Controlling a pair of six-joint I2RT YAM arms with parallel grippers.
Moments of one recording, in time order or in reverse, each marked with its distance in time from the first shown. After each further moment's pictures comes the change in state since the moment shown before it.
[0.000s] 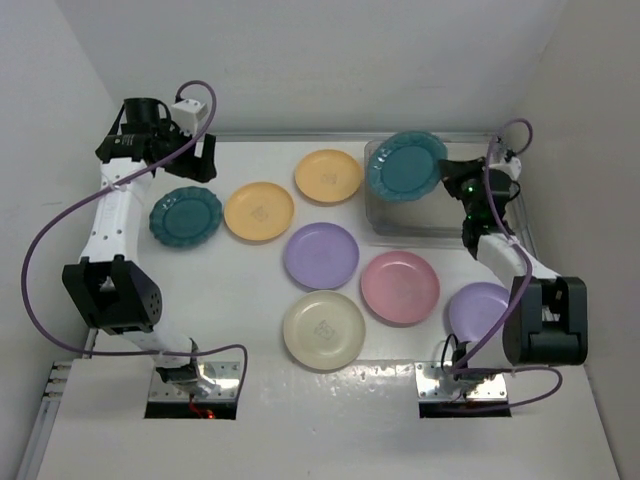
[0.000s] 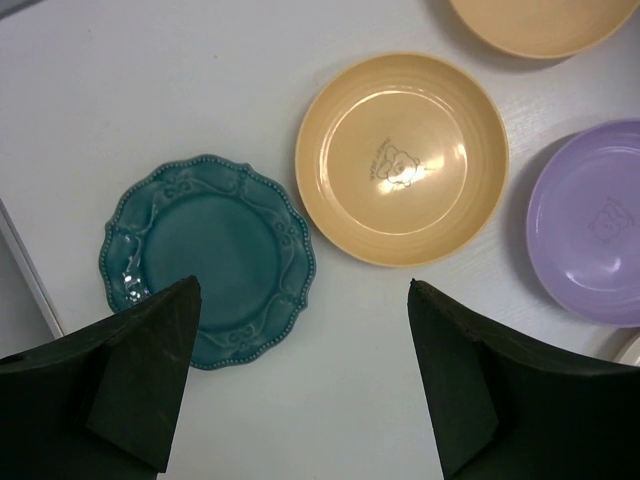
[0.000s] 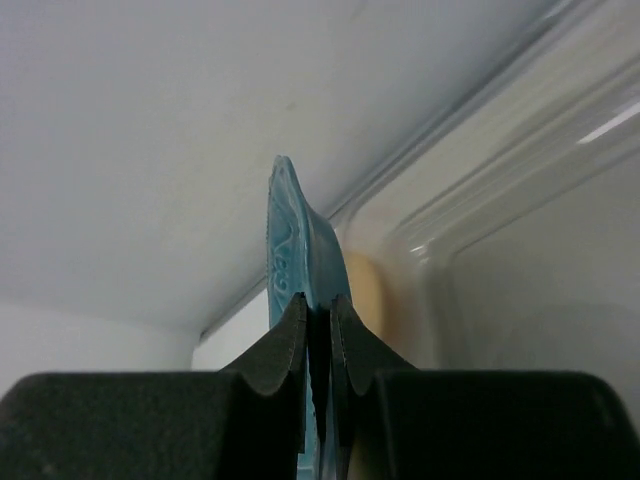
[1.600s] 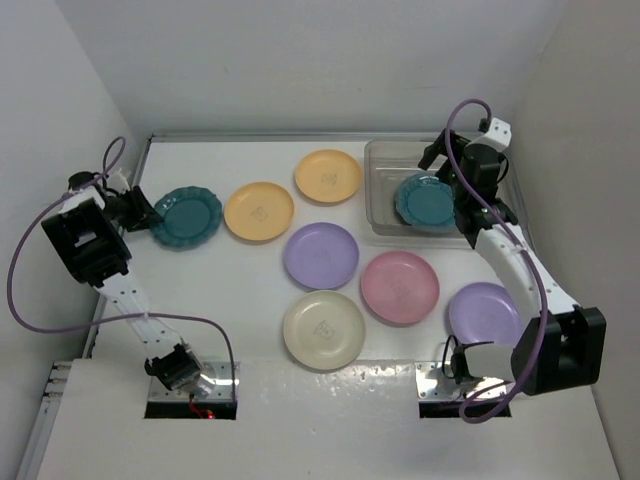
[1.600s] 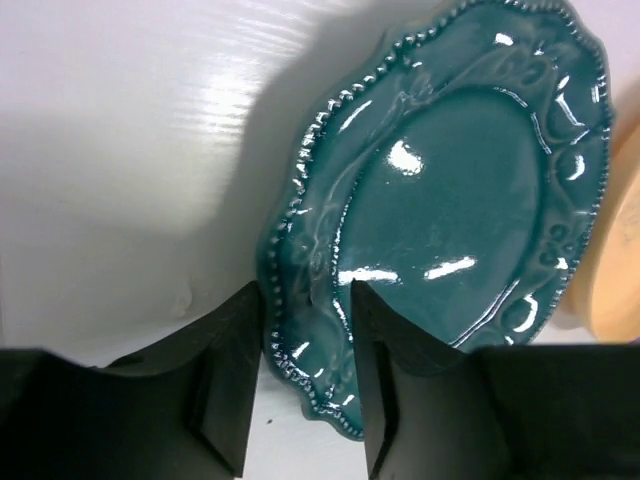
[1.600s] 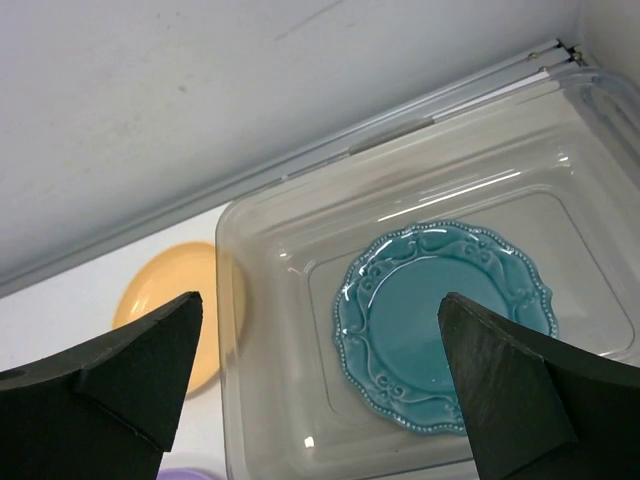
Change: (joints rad) left arm 0.513 0.592 -0.073 0.237 0.248 -0.185; right arm 0.153 -0.135 0.222 -0.505 0.389 -0.519
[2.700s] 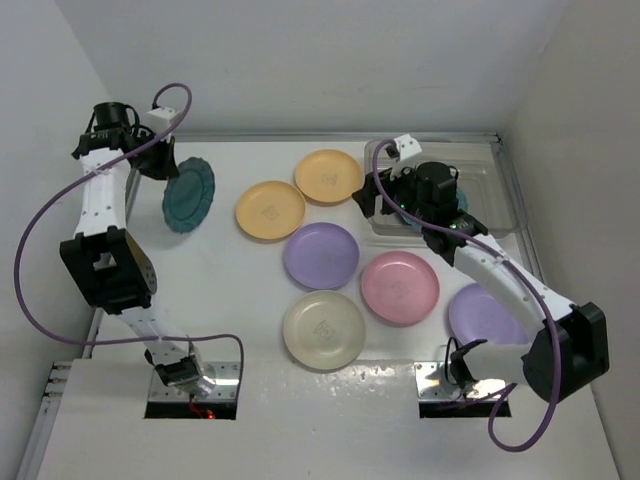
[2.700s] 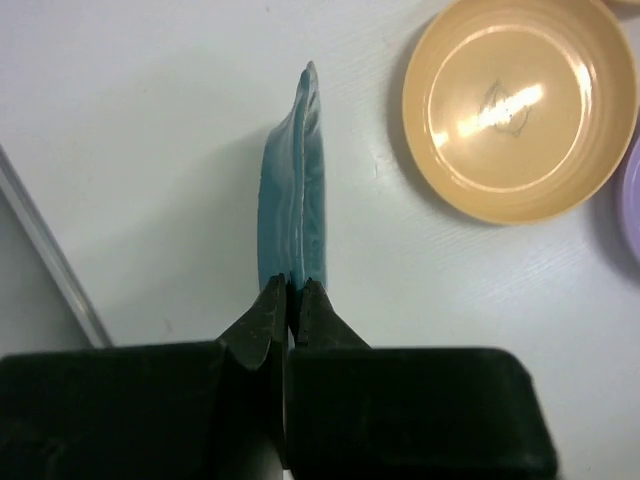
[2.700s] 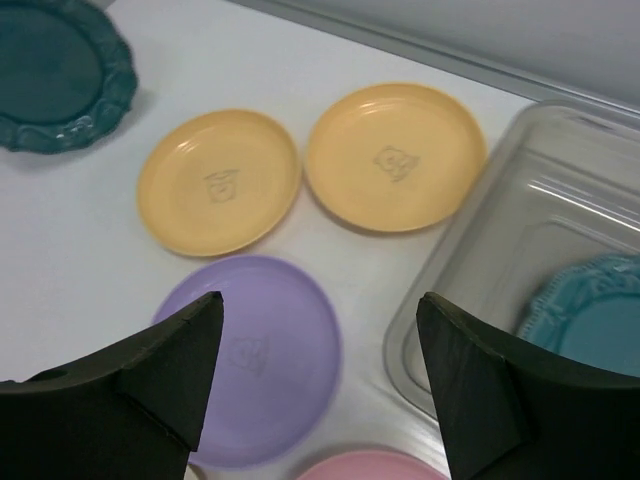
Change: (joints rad) left arm -0.301 -0.409 0.147 -0.273 -0.084 0.362; right arm 0.286 -0.038 -0.051 -0.026 -0.399 -0.324
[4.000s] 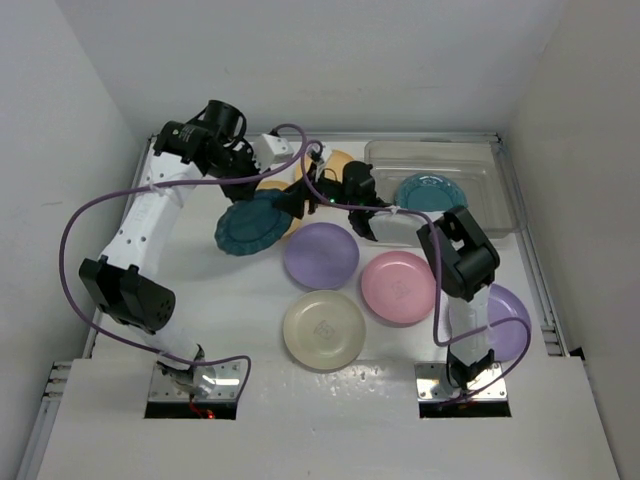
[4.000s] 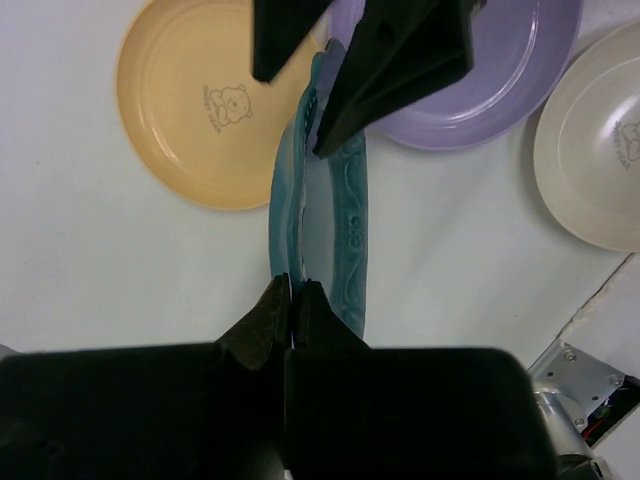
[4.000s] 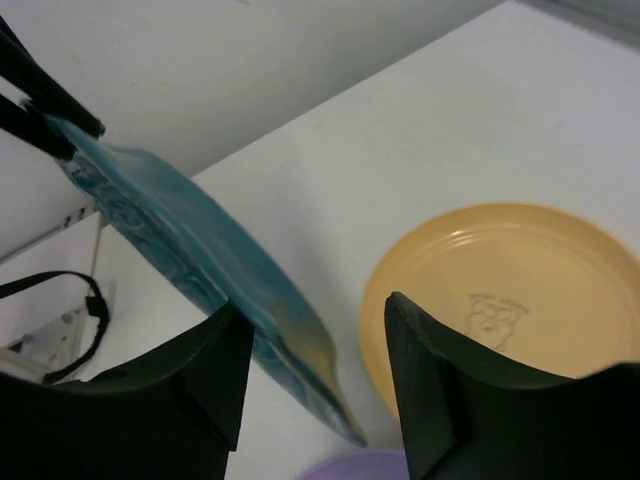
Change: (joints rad) left arm -0.613 -0.150 0.111 -0.398 -0.209 0.185; right arm 0.158 0.759 0.271 0.747 -0.545 0.243
